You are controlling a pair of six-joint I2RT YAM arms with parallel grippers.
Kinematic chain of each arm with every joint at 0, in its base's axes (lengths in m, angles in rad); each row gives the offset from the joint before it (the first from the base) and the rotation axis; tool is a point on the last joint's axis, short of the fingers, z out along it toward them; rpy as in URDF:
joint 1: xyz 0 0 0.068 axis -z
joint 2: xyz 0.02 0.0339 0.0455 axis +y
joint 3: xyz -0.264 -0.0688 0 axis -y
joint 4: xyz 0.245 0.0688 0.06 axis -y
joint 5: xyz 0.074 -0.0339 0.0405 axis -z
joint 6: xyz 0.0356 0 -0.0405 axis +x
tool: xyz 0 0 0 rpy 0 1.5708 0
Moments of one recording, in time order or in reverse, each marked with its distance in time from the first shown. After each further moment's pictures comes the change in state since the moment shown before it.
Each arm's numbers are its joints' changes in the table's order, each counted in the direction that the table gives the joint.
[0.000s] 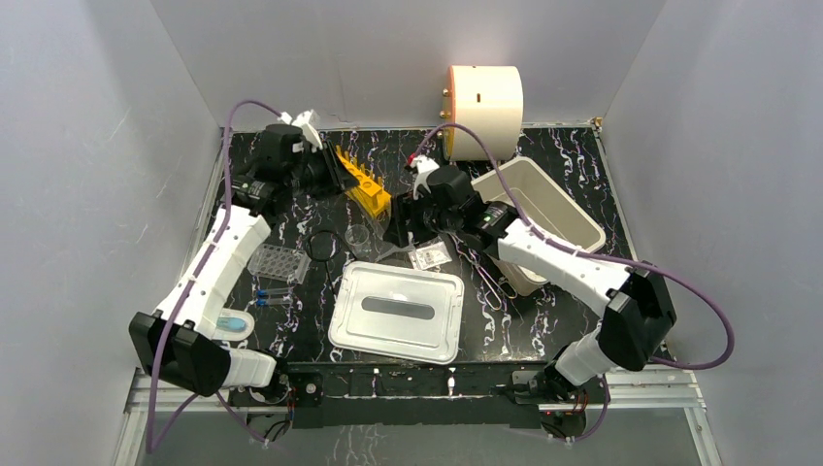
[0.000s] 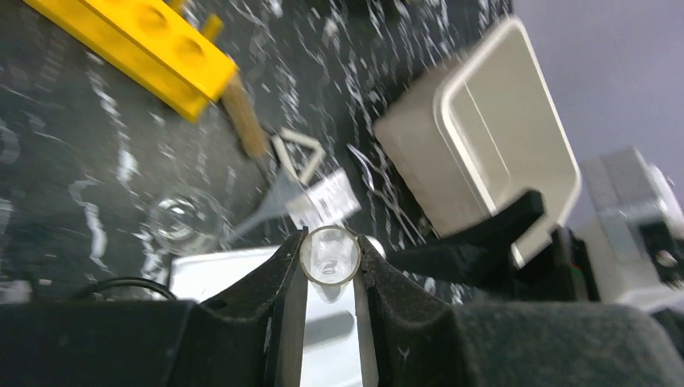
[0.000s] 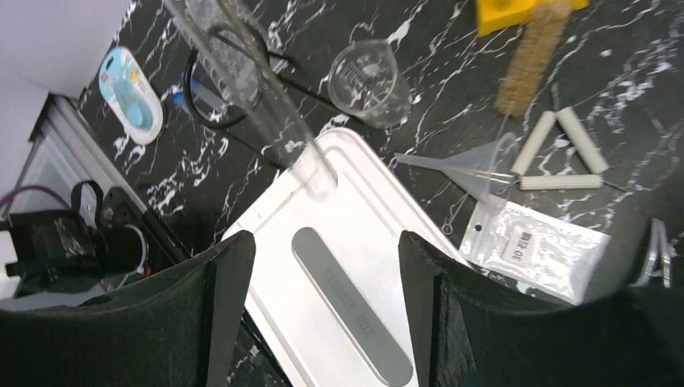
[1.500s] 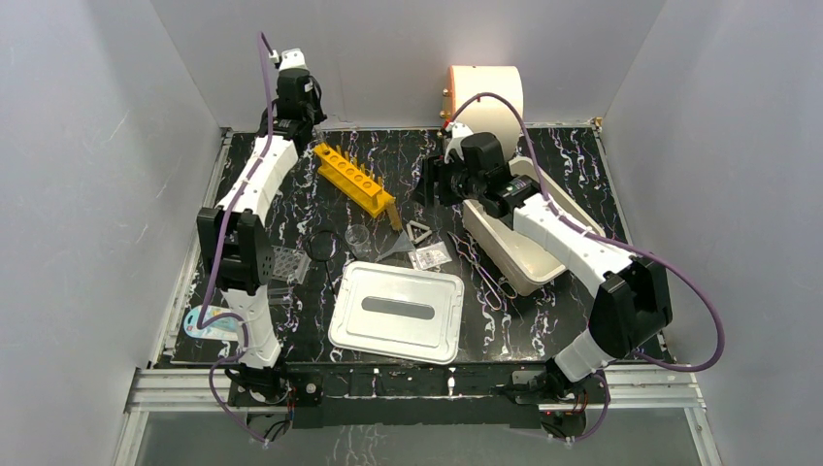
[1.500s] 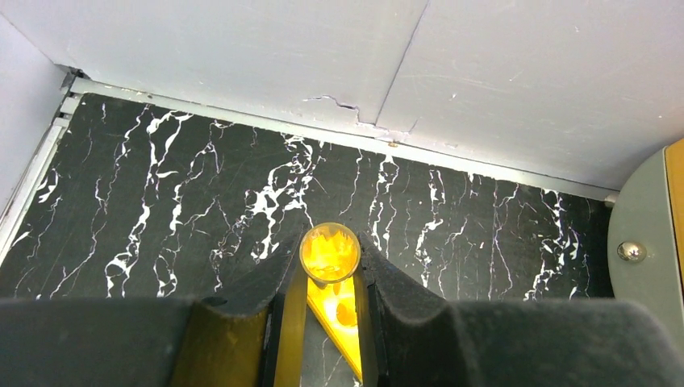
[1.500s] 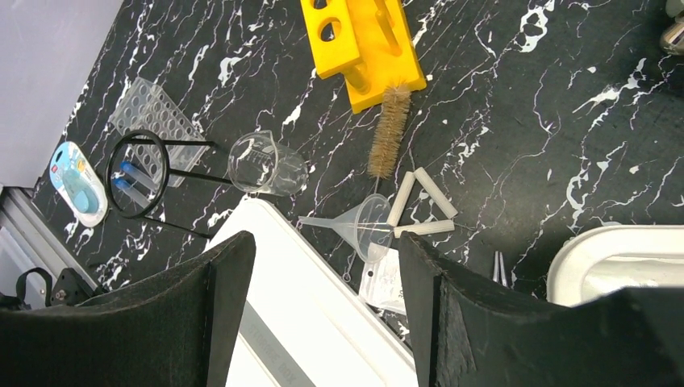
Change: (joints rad) left arm -0.143 0.655 0.570 0.299 -0.613 0.329; right arm 0.232 0.040 0.093 0.006 -0.027 -0.066
